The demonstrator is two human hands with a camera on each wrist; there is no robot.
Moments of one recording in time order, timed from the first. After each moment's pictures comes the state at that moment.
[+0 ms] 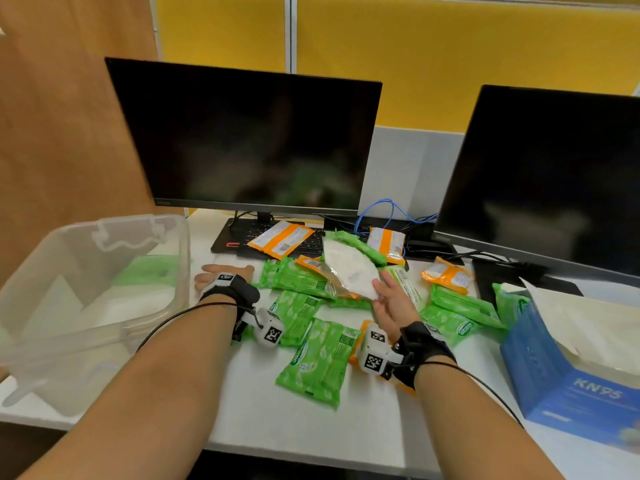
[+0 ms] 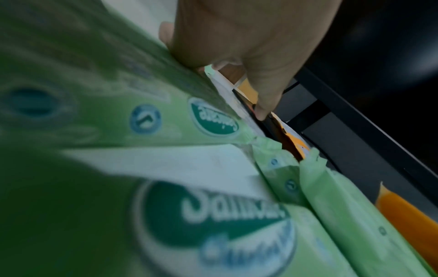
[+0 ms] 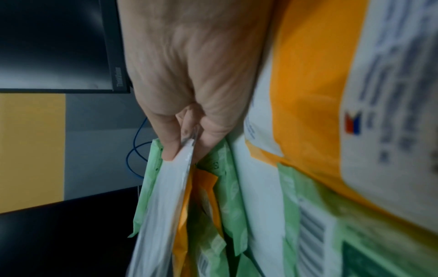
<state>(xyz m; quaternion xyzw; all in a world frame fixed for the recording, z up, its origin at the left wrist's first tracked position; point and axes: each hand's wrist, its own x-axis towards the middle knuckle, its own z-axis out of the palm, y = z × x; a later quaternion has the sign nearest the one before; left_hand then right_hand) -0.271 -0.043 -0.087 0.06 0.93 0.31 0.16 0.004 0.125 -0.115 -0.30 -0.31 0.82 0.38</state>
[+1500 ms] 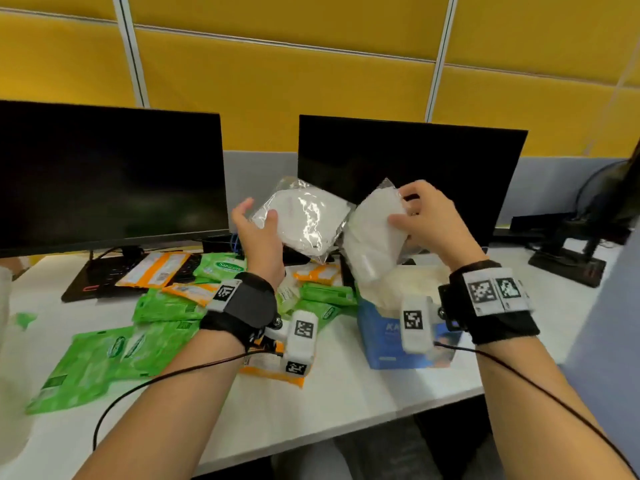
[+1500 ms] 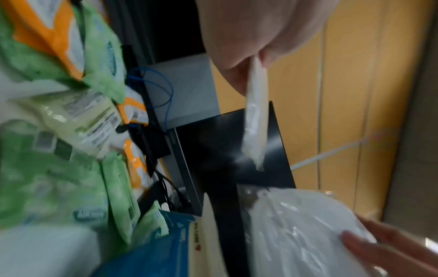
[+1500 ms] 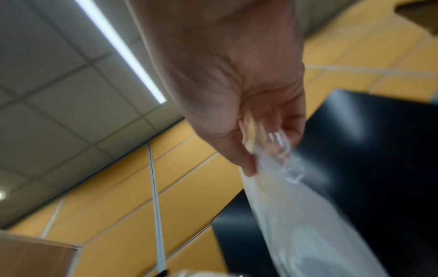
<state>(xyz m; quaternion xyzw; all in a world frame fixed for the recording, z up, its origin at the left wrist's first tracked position) 0.044 0.053 0.066 0.28 0.42 0.83 0.23 0.271 0.083 0.136 -0.46 -0.76 0.22 0.40</state>
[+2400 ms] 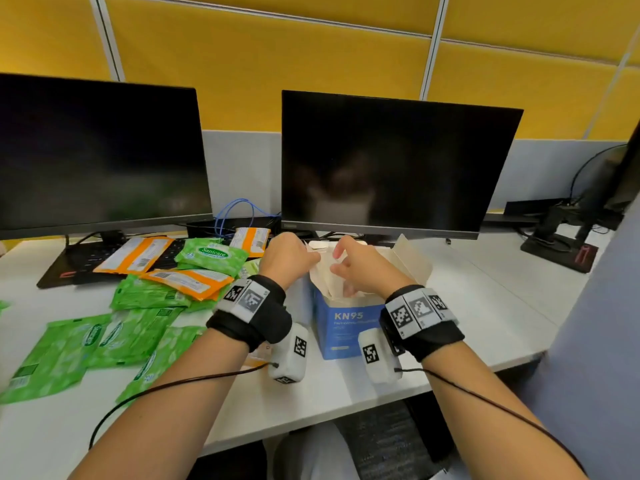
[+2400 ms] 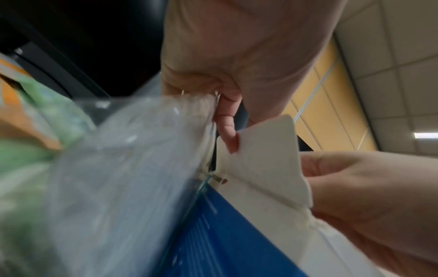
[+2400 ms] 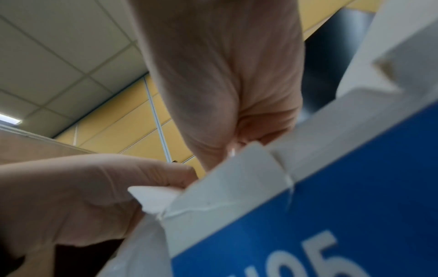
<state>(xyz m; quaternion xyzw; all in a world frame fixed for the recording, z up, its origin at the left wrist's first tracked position) 0.089 0.063 0.043 0.54 0.75 0.35 0.14 0.230 0.098 0.047 -0.48 -0.83 0.25 0.14</state>
